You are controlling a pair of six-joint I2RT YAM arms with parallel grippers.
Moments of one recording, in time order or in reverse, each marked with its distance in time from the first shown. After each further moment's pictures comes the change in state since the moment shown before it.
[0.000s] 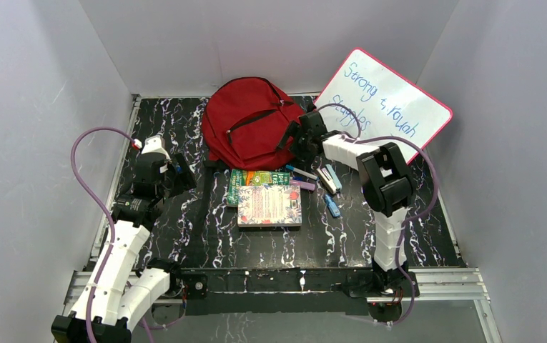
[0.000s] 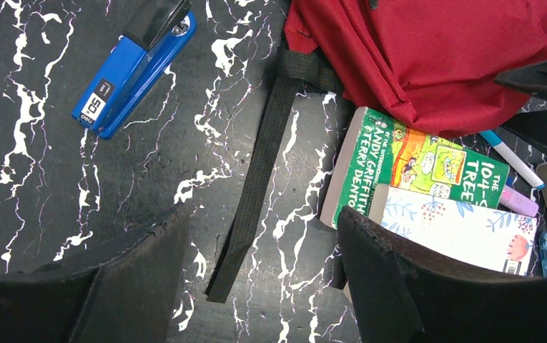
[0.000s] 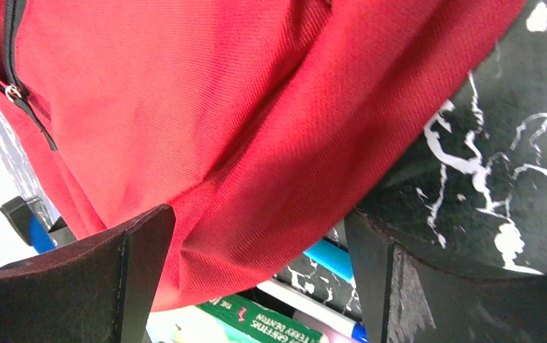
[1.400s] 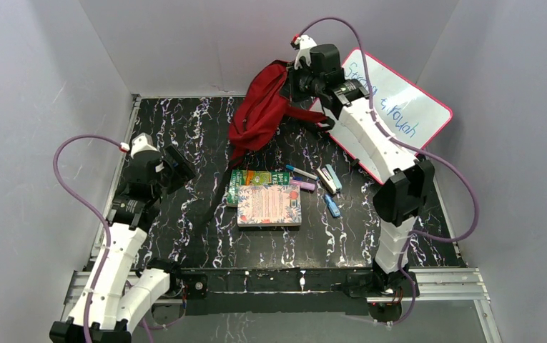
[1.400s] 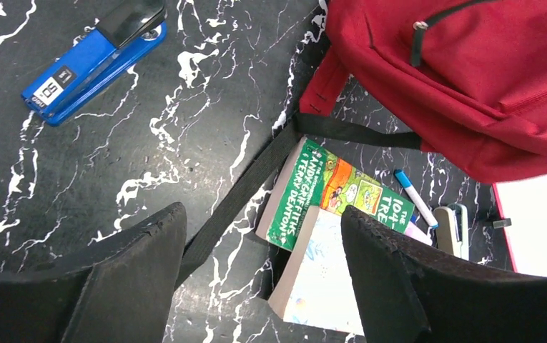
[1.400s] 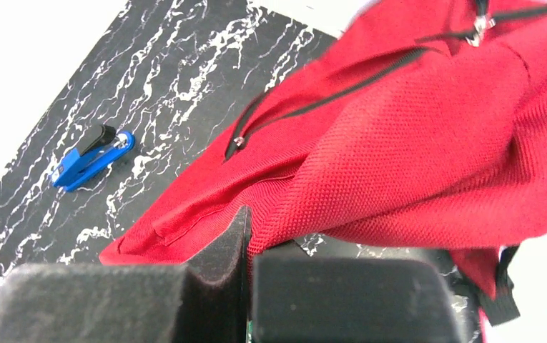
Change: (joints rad) left arm 0.000 -0.029 0.047 -0.013 -0.006 -0.243; right arm 0.008 -0.103 0.665 -0.354 -0.119 -0.731
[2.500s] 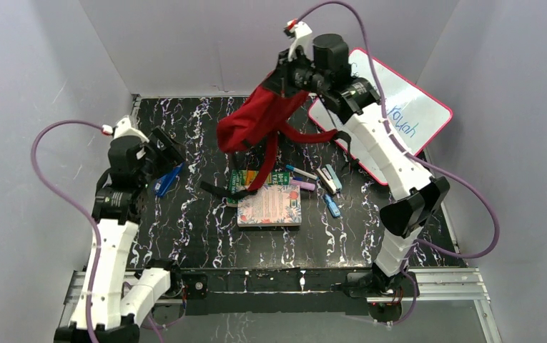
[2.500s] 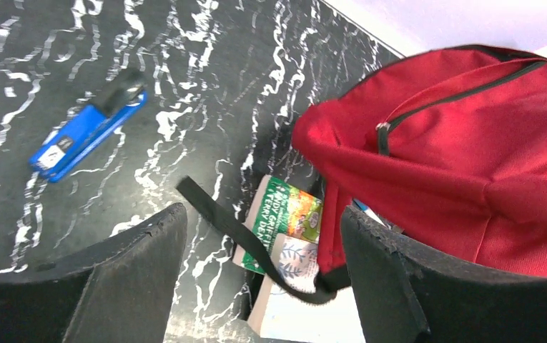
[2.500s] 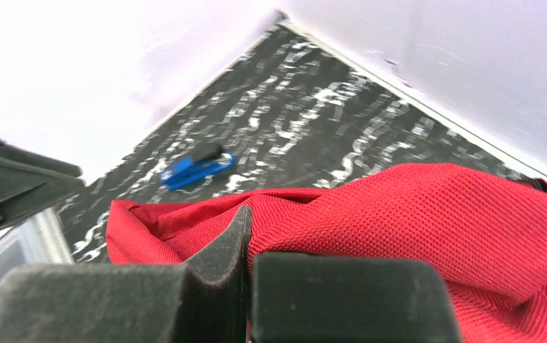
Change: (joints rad) left arm 0.113 0.091 0.190 0.023 0.146 0.069; right arm 0.067 -0.146 0.054 -0.003 -0.128 -0.007
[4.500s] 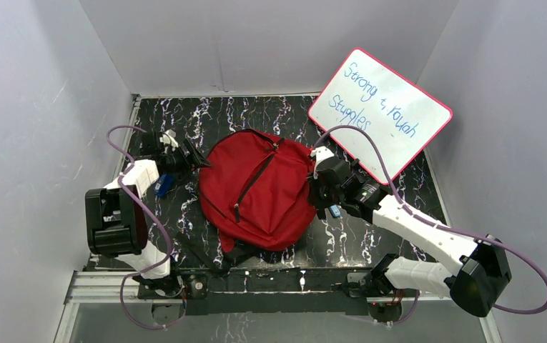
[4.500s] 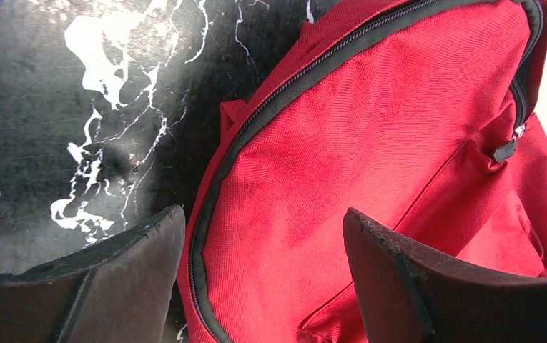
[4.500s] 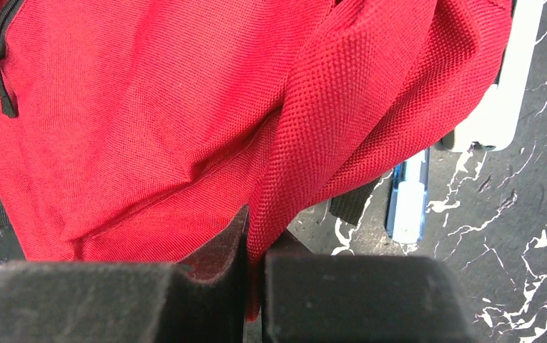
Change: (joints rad) left arm 0.185 0.688 -0.140 0.322 0.533 0.079; right arm 0.232 -0.665 -1.241 0.010 0.447 0.183
